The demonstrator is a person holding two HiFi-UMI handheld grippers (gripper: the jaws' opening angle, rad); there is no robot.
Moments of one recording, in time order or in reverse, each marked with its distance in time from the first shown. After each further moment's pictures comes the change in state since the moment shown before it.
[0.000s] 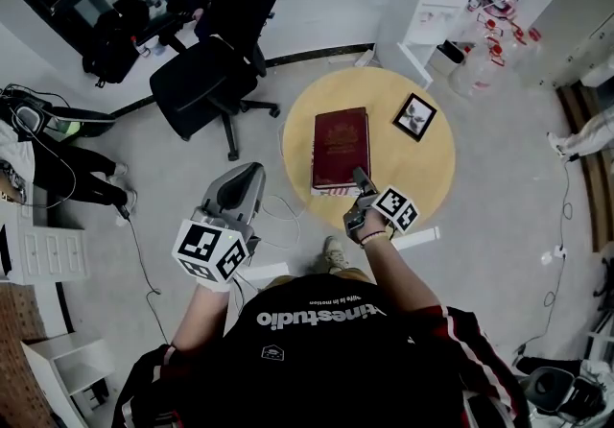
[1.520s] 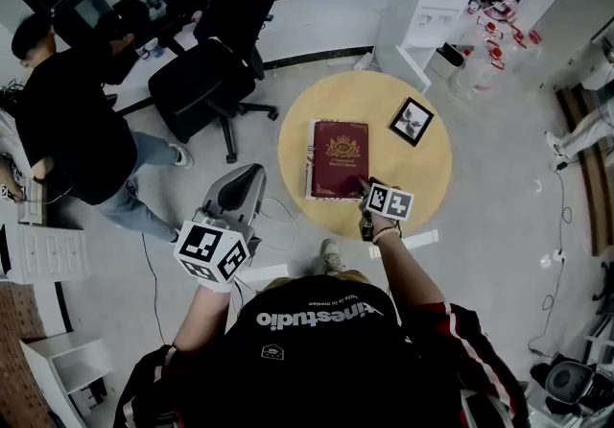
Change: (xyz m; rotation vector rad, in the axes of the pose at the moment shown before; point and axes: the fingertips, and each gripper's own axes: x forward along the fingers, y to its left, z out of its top) left arm 0.015 -0.006 0.002 0.002 -0.005 0.005; right arm 0.010 -0.052 0.014 -0.577 0.279 -0.240
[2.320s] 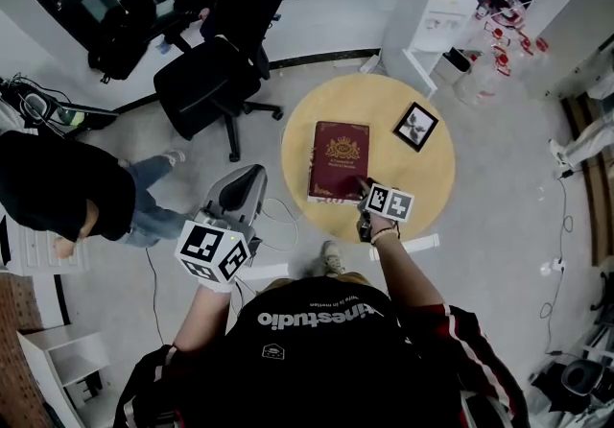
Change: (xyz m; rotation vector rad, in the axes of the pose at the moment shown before) left arm 0.003 0.004 -0.001 -0.007 0.002 0.032; right arm 0.009 0.010 0.007 0.027 0.008 0.039
